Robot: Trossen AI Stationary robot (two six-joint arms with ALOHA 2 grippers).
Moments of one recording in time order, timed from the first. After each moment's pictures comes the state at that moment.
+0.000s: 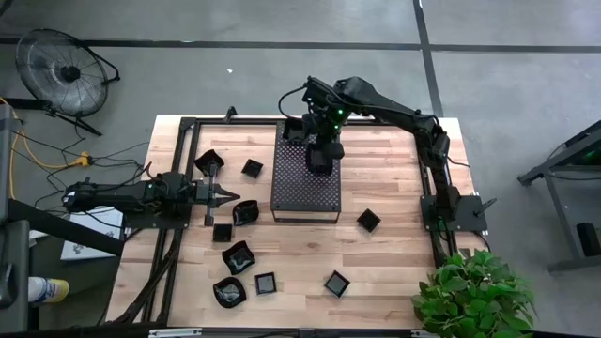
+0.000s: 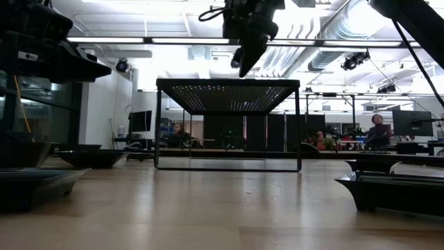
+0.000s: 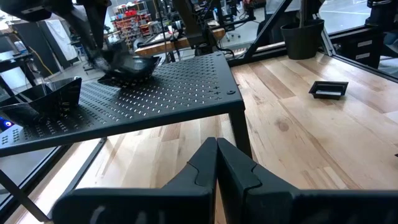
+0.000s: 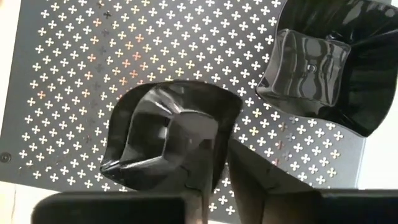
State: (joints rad) left arm 0.01 0.08 0.04 -0.05 -0.01 0.23; right arm -0.45 2.07 2.21 -1.39 -0.23 -0.54
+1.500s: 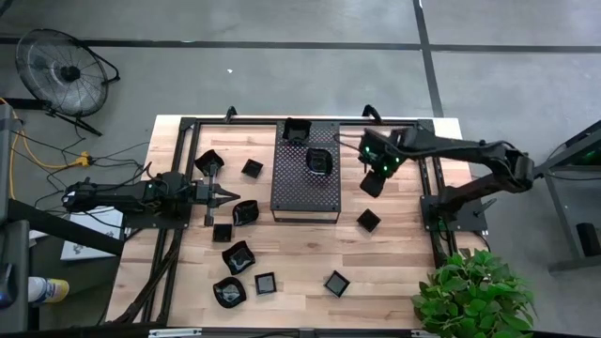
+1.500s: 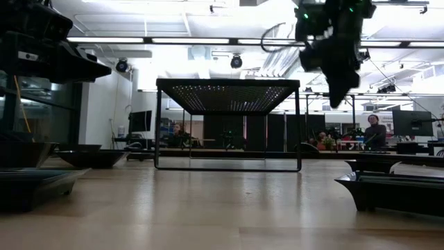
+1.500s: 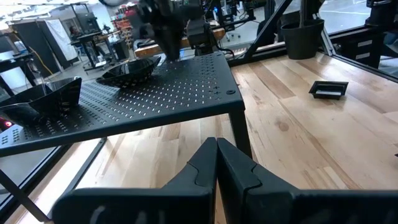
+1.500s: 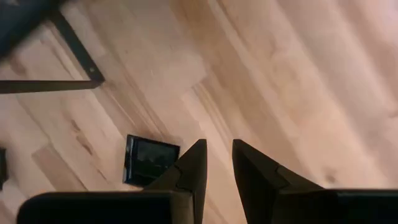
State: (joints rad) left arm 0.01 0.08 0.04 -0.05 -0.01 0.23; right arm -0.37 1.33 1.01 -1.01 -0.12 0.28
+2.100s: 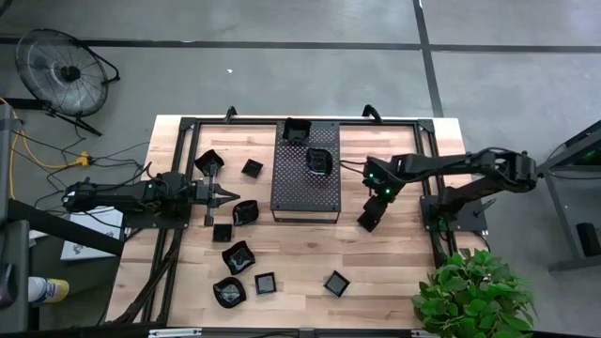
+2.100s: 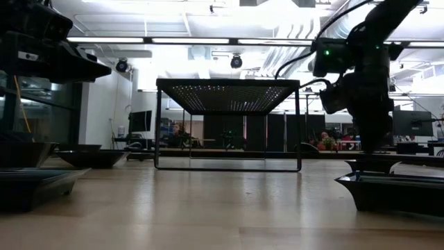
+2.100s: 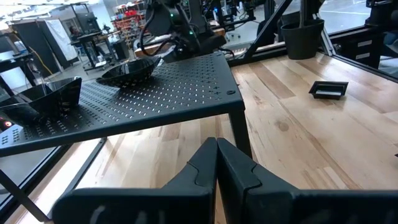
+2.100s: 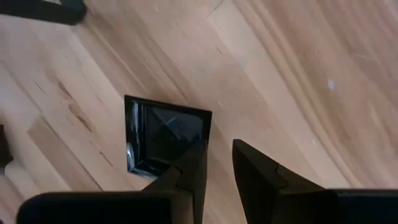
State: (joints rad) left arm 0.01 0.08 0.04 -0.05 -0.01 0.23; right arm -0.30 1.32 0.62 -0.65 -0.31 0.44
